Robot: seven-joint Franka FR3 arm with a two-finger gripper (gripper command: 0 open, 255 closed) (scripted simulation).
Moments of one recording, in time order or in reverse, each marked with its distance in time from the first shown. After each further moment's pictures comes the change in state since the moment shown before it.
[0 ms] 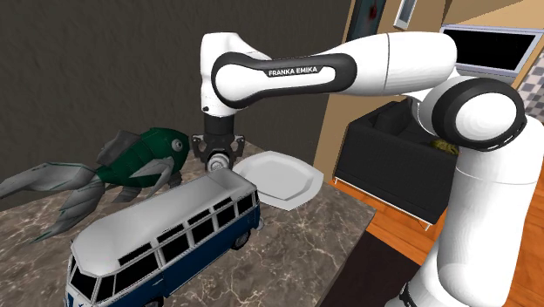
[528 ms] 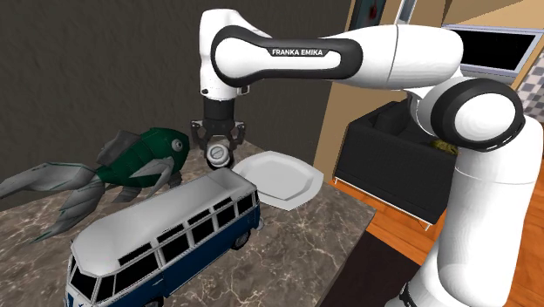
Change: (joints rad) arm 0.008 0.007 0.002 0.112 -0.002 -0.106 0.001
